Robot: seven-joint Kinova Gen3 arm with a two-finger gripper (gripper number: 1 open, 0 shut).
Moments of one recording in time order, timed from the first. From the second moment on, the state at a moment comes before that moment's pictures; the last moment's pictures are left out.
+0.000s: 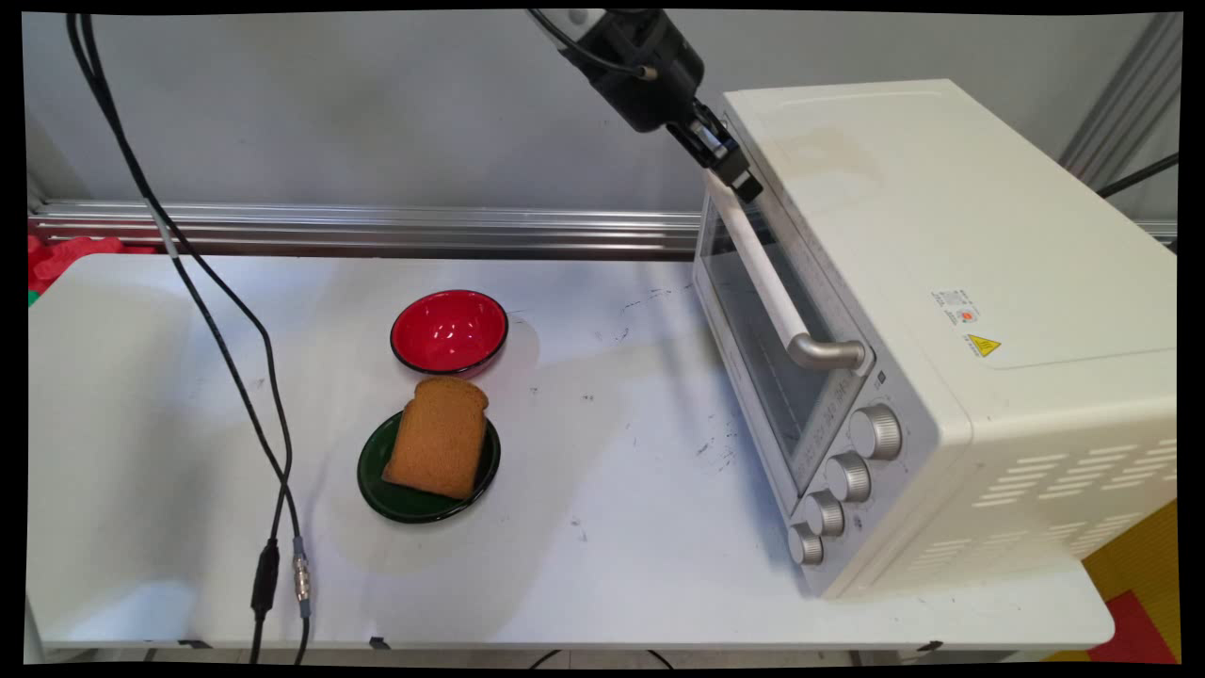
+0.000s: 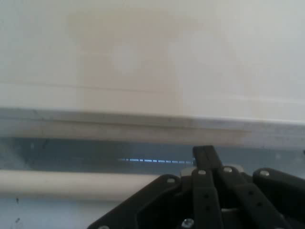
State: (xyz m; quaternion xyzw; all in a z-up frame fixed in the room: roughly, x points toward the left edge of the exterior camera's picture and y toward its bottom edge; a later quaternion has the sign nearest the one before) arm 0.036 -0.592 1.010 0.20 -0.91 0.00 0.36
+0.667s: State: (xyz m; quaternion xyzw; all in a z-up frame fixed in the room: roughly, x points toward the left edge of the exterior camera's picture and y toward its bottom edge) arm 0.023 -0.594 0.986 0.21 -0.91 0.01 0.36
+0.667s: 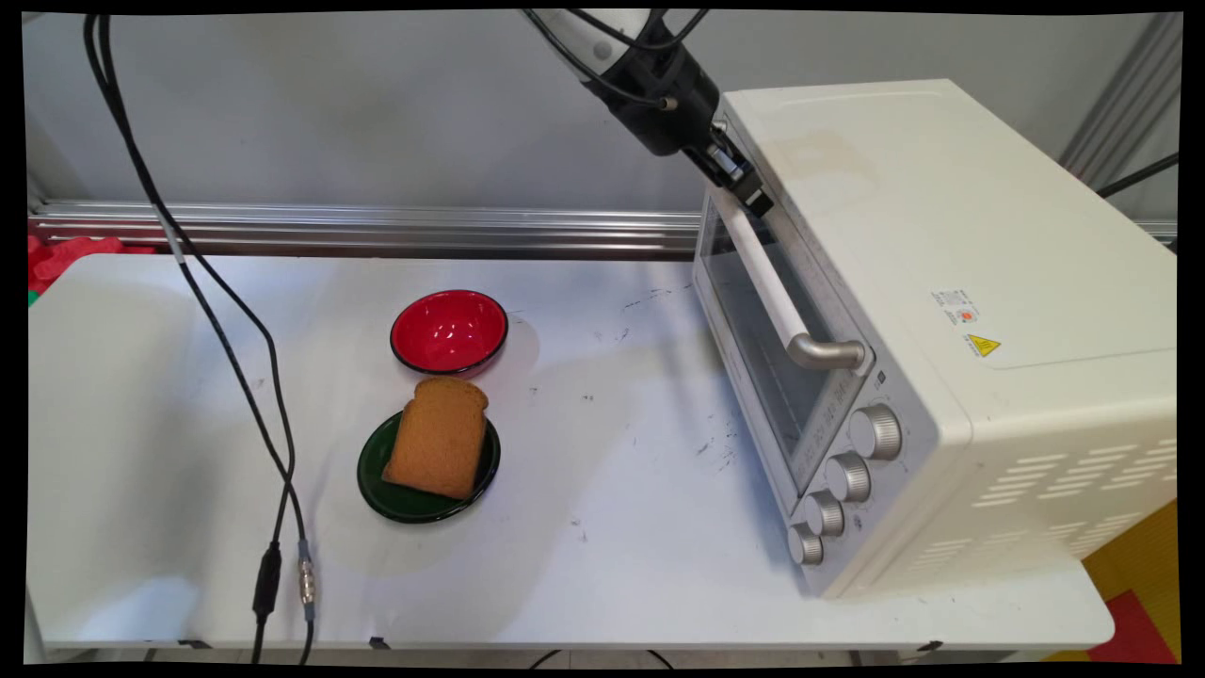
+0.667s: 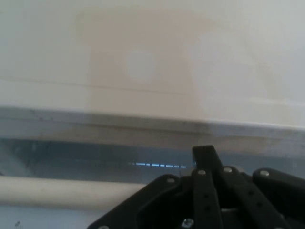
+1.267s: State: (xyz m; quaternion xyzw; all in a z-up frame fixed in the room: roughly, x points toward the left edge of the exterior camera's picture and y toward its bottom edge) arm 0.035 -0.584 0.974 0.19 -0.92 0.01 0.35
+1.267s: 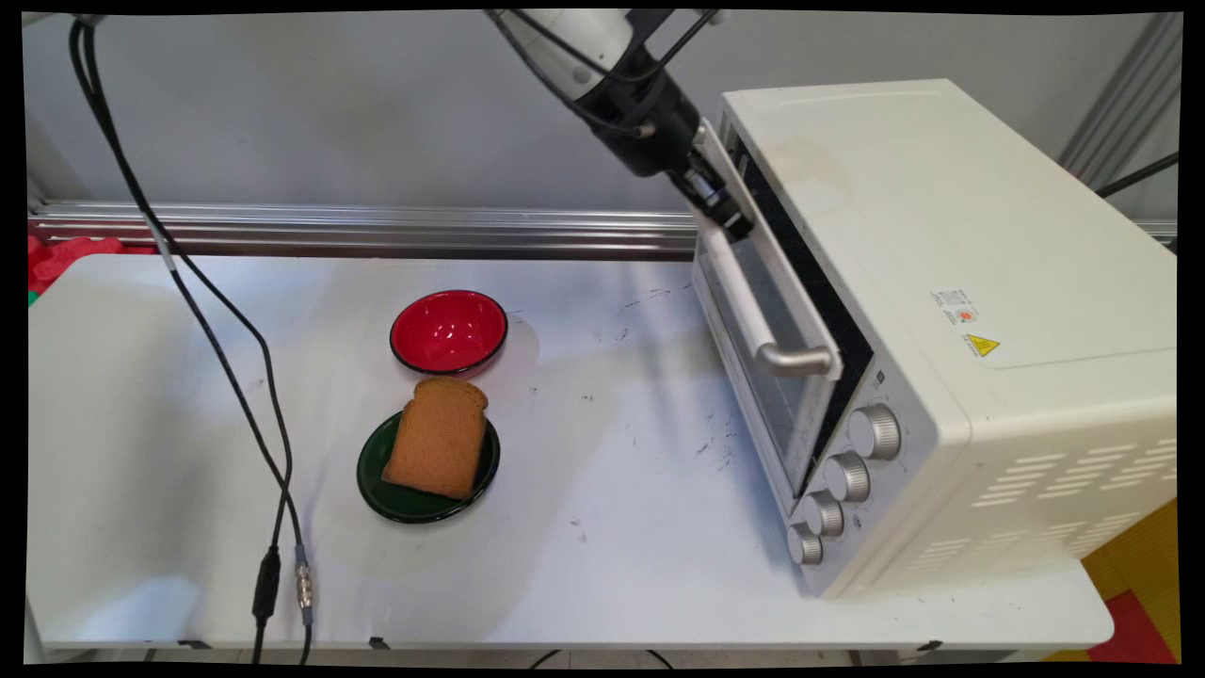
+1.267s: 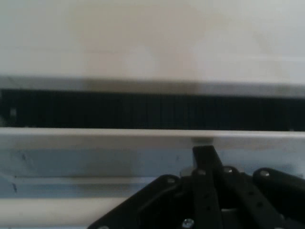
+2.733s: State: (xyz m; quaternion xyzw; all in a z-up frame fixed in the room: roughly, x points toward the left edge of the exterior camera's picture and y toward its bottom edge) arm 0.121 -0.539 0.899 0.13 -0.95 0.06 0.28
